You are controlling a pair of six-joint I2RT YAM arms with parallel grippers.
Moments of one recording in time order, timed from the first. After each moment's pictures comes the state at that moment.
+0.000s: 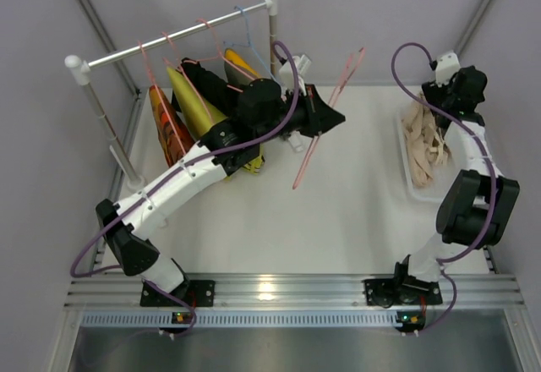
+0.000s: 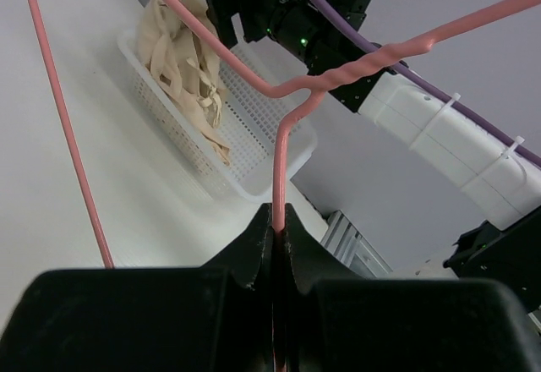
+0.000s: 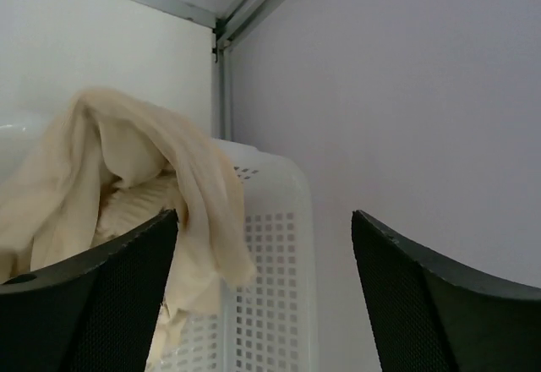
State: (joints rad) left arm -0.88 1.57 1.70 -0.21 0.18 -0.65; right arm -0.26 1.67 1.36 -0.02 0.10 -0.64
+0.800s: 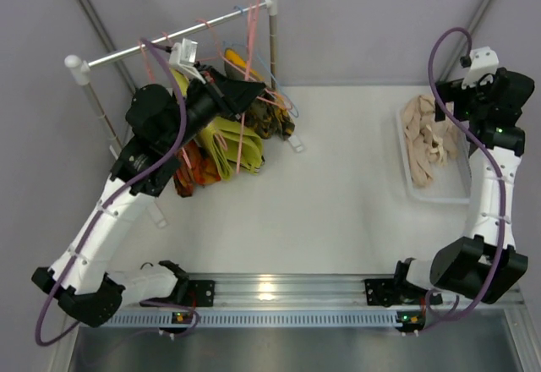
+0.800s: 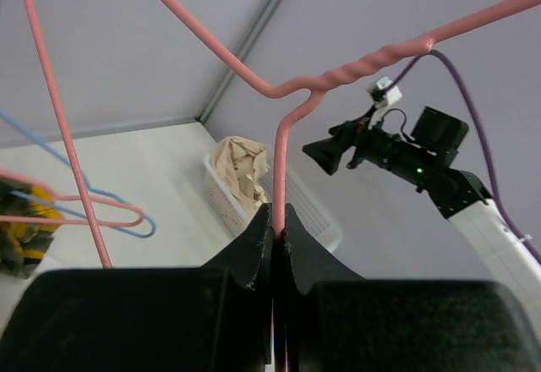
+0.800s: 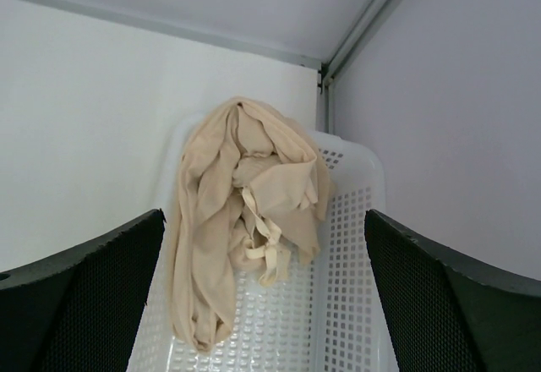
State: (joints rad) left arm -0.62 1.19 1.54 -0.16 0.20 -0.63; right arm -0.36 1.31 1.39 -0.44 -0.29 -0.41
